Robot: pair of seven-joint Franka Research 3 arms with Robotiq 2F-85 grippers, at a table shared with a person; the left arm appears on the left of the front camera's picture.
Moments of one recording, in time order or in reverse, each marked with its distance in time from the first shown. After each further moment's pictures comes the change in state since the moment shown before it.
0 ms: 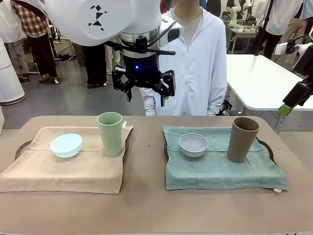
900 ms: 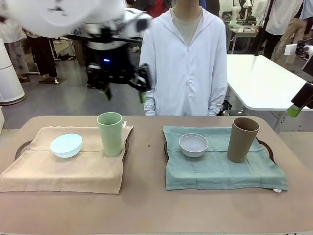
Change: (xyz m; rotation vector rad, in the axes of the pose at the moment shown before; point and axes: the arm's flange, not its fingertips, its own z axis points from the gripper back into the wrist) left arm -0.012 0.098 0.018 -0.125 0.063 0.052; right arm -0.023 -0.019 0.008 0.024 0.026 -0.103
